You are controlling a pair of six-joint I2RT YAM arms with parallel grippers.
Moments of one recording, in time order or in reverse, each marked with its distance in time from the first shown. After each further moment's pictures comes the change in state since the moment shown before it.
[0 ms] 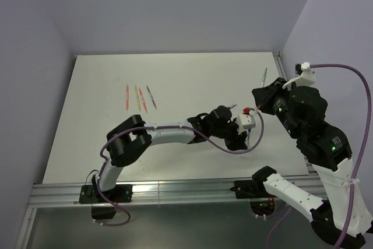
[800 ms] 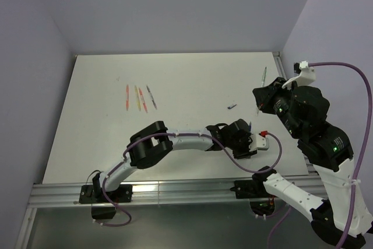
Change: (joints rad) left arm -0.107 0.263 0.276 -0.238 -0.107 0.332; right arm 0.000 0.008 0.019 0.000 -0.018 -0.080
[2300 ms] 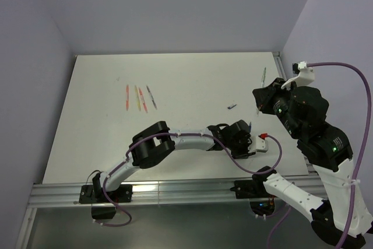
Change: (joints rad) left arm 0.006 0.043 0.042 -0.079 0.000 0.047; right arm 0.000 -0.002 -0.006 0.000 -0.002 -0.023
